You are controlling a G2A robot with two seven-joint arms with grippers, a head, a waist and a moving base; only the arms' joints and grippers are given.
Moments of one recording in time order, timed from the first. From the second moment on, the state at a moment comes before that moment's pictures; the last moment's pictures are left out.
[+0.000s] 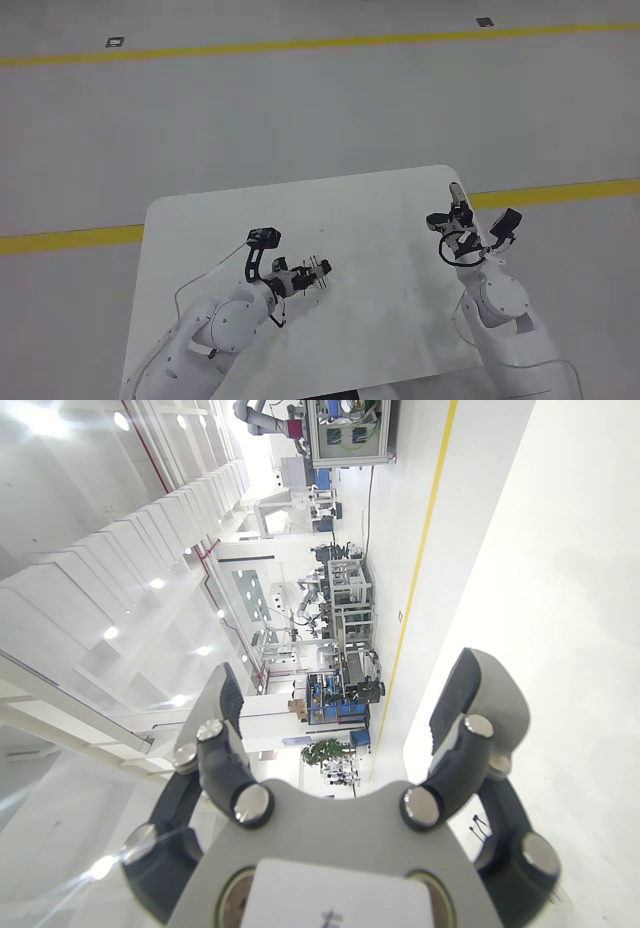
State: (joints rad) left arm 1.36 -1.18 -0.90 -1.86 0.57 0.34 -0.62; right arm -1.73 -1.15 1.60 -1.80 0.42 0.00 0.00
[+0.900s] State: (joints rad) left arm 1.22 -1.30 -0.83 -1.64 0.84 0.34 -0.79; right arm -1.73 -1.15 1.60 -1.80 0.42 0.00 0.00
